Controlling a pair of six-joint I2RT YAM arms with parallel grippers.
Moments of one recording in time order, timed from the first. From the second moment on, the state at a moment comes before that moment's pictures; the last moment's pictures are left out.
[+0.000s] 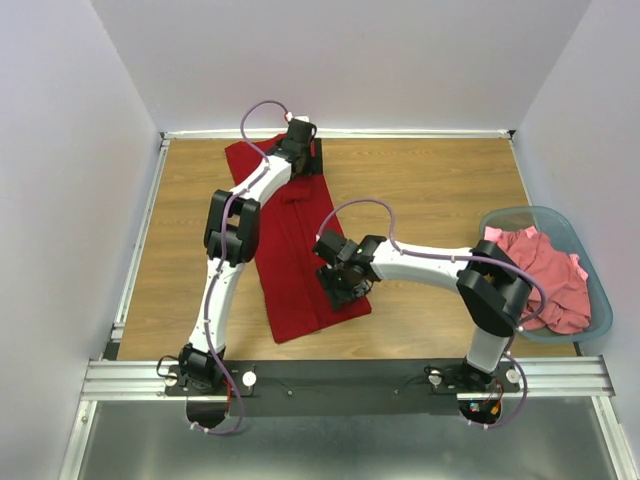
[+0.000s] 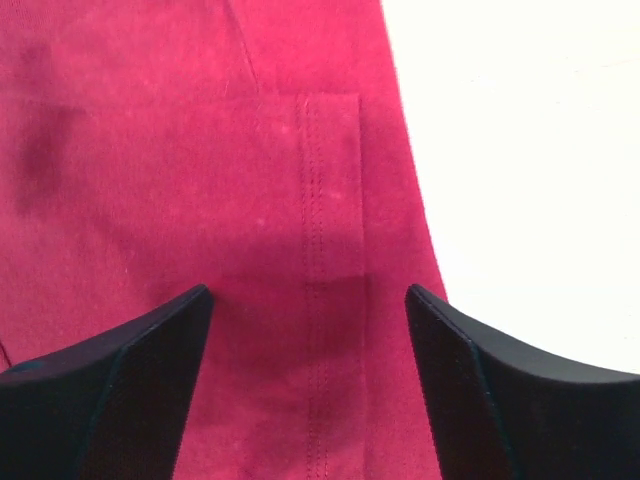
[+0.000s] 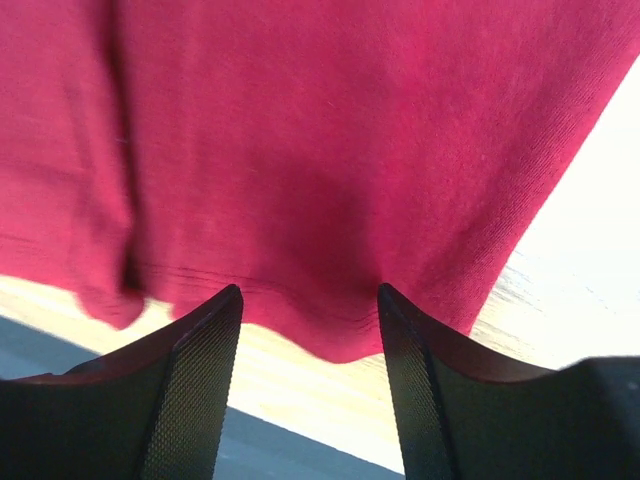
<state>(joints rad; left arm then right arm) -0.36 2.49 2.15 -0.42 -0.17 -0.31 0.98 1.80 1.17 -0.66 0.01 0.52</state>
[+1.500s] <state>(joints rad) -0.45 1.94 1.26 -0.24 -0.10 -0.68 0.62 1.49 1.02 -0.62 0.06 0.49</state>
